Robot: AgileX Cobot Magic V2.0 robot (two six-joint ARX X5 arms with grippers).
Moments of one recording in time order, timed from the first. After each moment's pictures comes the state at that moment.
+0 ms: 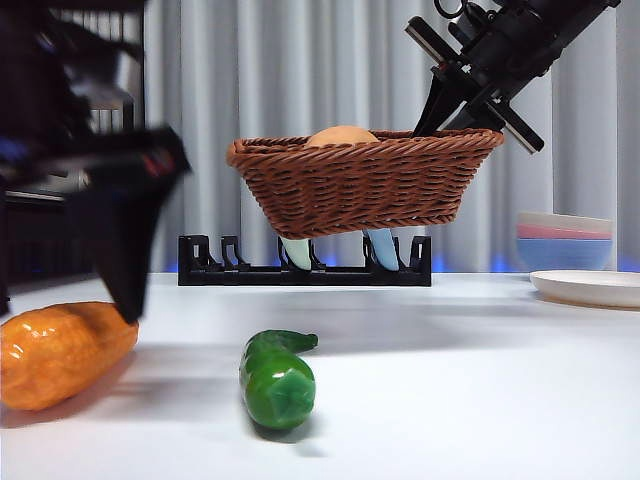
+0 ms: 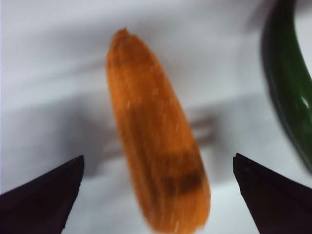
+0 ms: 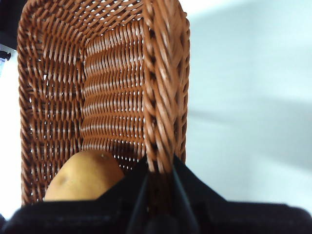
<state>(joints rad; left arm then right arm) -0.72 1.29 0.83 -0.75 -0.15 -0.48 0.27 1.70 1.44 -0.55 -0.54 0.29</state>
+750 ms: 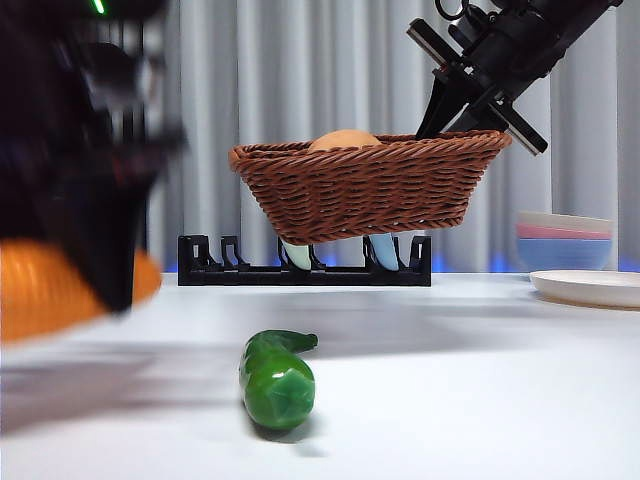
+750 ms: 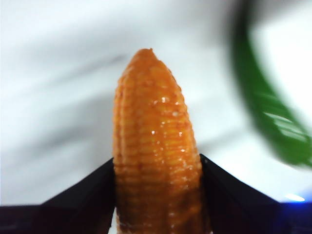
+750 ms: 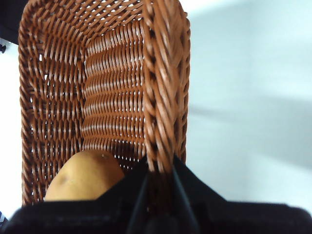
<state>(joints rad) -0.75 1.23 0.83 -0.74 -0.08 -0.39 0.27 1.70 1.44 -0.59 -0.54 0.27</state>
